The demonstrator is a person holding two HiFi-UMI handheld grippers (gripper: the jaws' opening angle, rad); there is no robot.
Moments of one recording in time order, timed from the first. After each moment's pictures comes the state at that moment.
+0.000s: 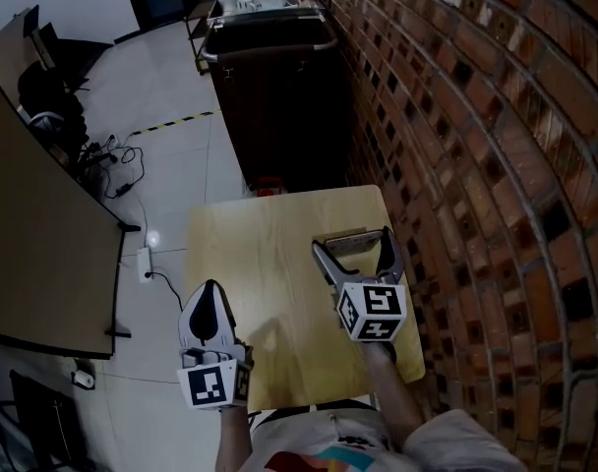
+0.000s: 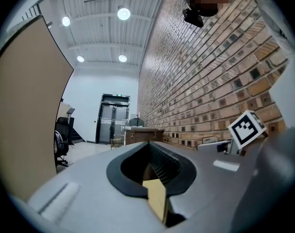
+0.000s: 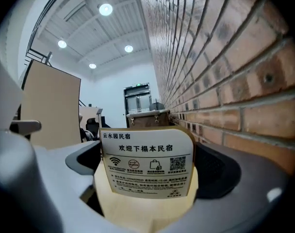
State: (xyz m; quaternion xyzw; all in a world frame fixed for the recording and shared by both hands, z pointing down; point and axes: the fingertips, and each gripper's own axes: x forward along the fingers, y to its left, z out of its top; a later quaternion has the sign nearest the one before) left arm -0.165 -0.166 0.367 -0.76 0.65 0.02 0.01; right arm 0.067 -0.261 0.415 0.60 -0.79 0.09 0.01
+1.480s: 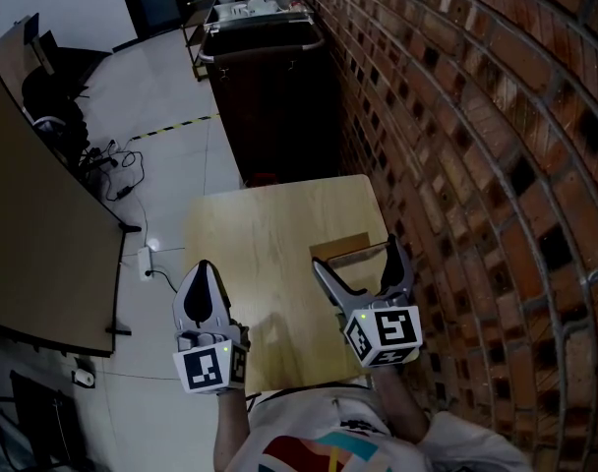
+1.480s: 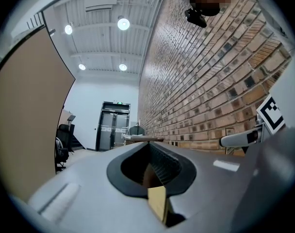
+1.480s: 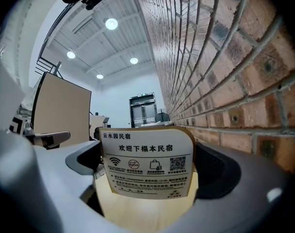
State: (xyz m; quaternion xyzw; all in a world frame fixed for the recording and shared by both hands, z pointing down) left arm -0.155 -0.132 0.336 -0.76 0.65 0.06 0.04; right arm 0.079 -0.159 0.361 0.58 -0.81 0.05 -0.03
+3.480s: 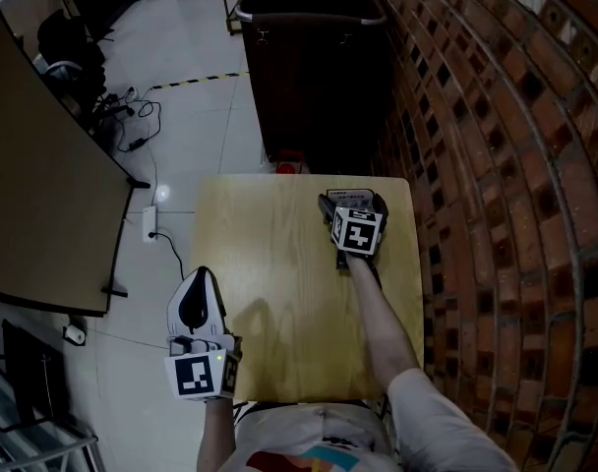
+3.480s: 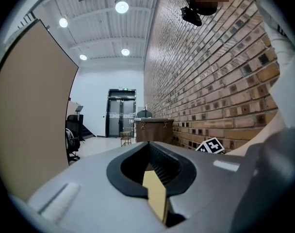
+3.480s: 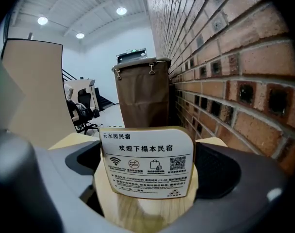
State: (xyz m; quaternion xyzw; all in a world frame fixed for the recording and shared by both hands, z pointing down) left arm -0.200 -0.180 0.401 -0.73 0.68 -0.02 -0.02; right arm 0.048 -0.425 0.603 0.59 -0.76 0.21 0.17
